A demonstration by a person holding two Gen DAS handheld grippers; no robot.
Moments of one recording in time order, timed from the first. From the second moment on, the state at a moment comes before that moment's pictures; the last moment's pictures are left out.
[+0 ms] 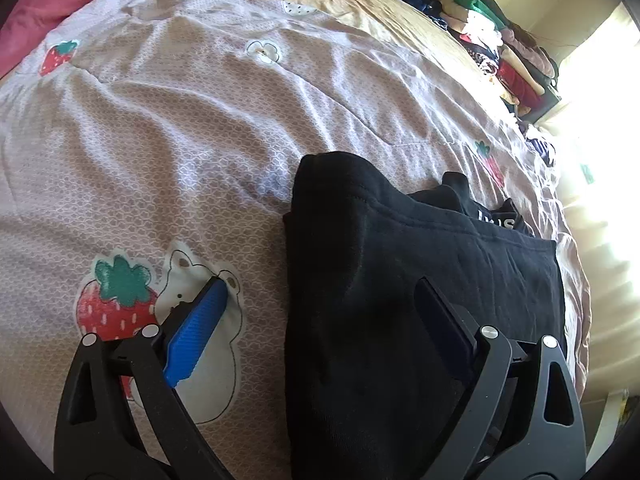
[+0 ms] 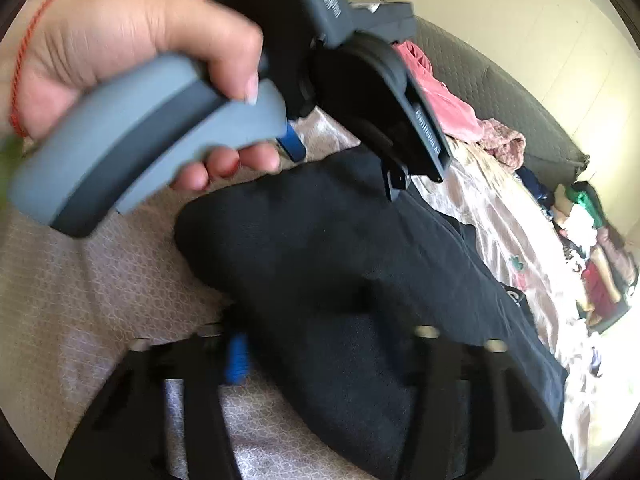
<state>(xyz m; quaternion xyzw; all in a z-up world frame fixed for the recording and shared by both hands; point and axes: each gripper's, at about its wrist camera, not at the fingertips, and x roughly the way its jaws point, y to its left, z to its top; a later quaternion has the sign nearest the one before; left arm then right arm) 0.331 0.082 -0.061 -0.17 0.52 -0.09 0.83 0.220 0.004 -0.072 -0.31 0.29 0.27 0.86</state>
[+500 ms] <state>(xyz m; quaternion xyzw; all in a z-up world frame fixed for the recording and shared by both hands) 0.316 0.049 -0.032 -0.18 0.51 -0.12 0.83 0.222 -0.055 -0.027 -0.15 0.27 0.31 0.90</state>
